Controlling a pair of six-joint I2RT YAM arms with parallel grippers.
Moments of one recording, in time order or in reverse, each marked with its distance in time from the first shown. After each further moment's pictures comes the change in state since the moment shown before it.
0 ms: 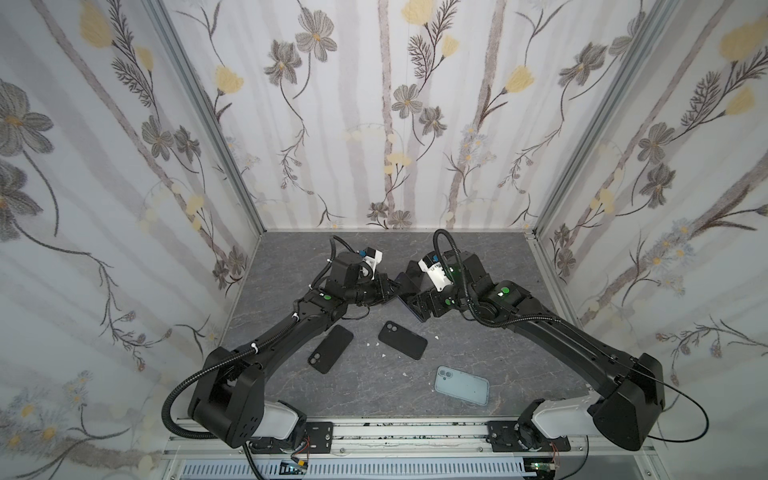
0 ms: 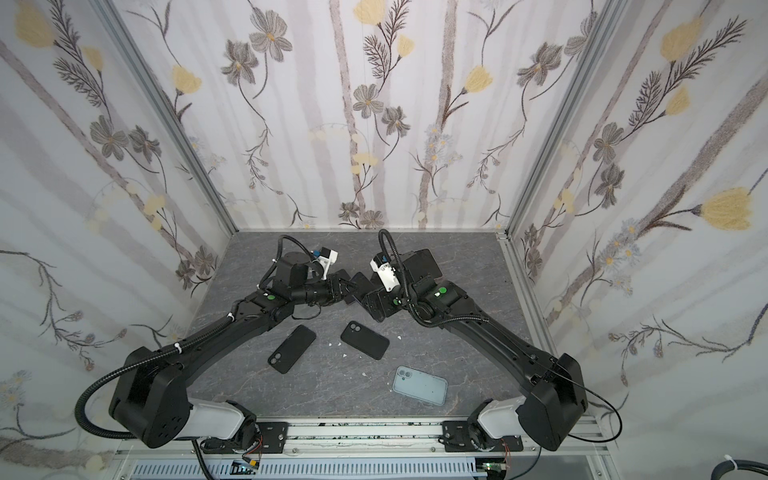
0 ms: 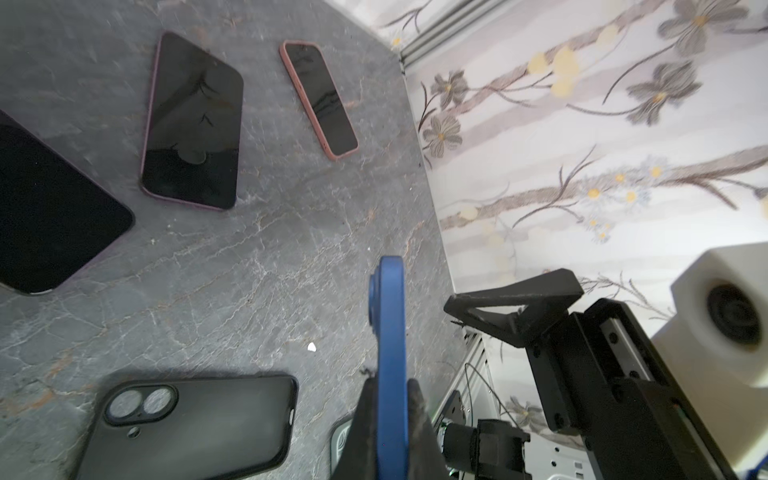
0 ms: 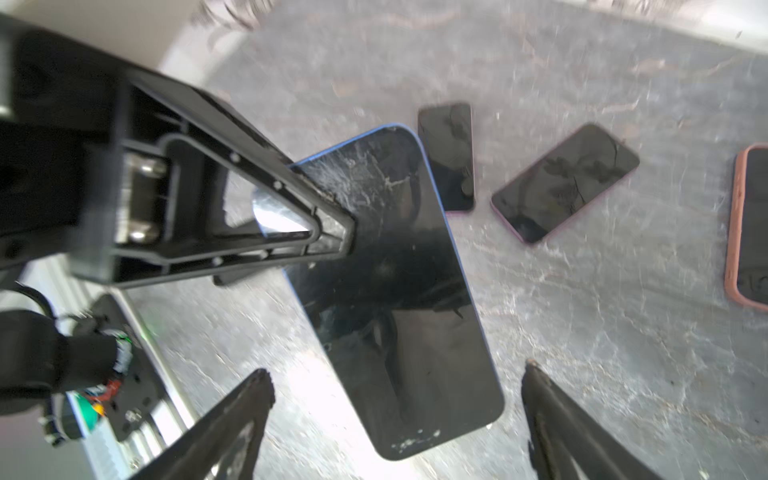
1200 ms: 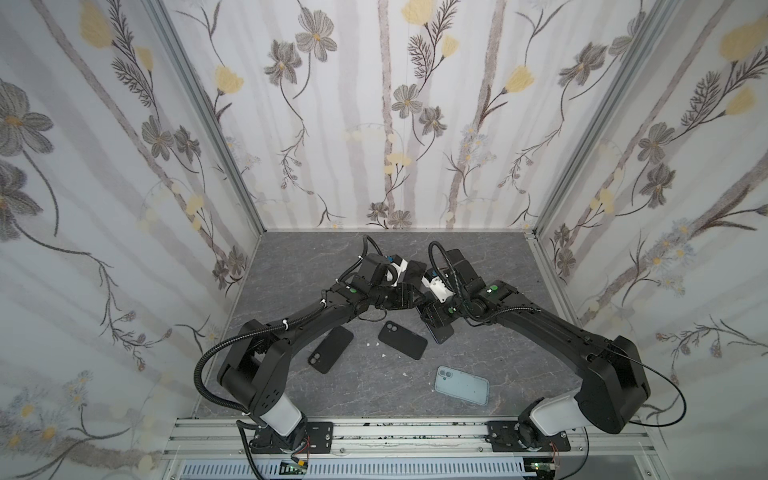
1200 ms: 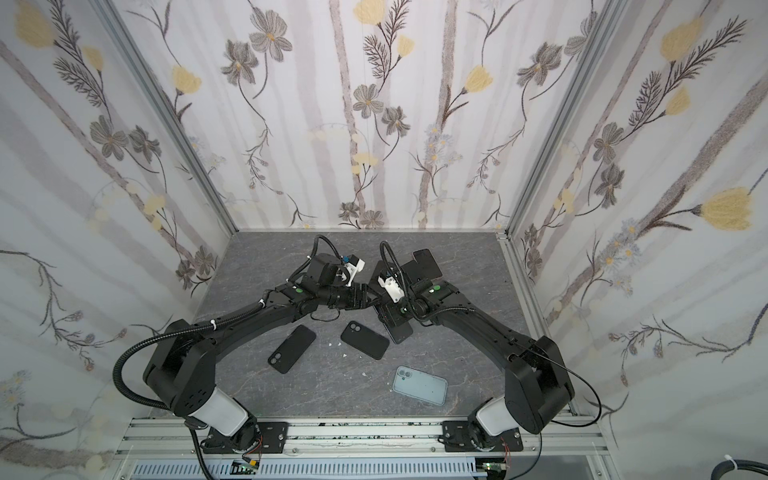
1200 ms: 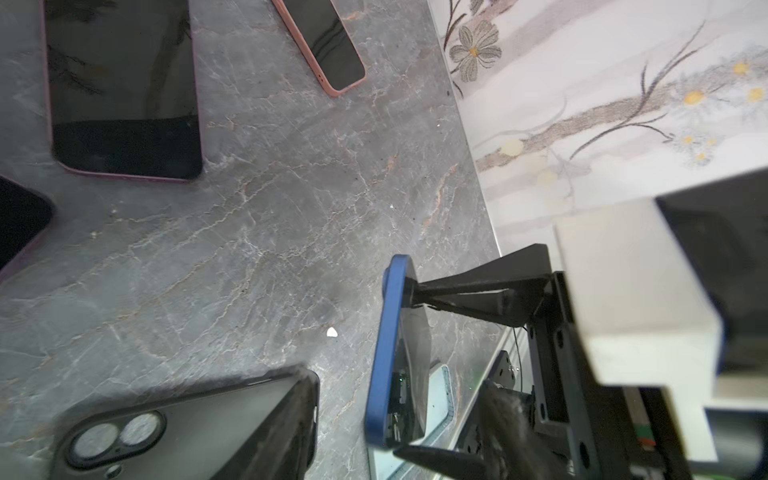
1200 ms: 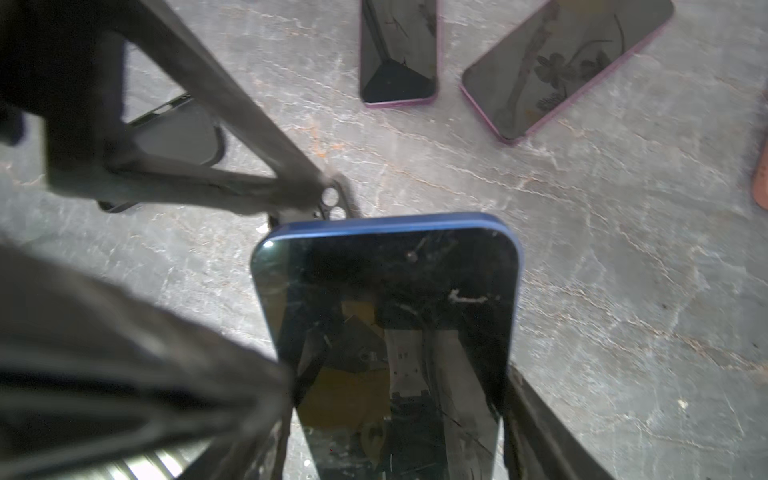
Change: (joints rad) left arm -0.146 0.224 0.134 -0.123 -0.006 0.178; right arm -0.060 0.116 -0.078 -0.120 -0.006 -0.152
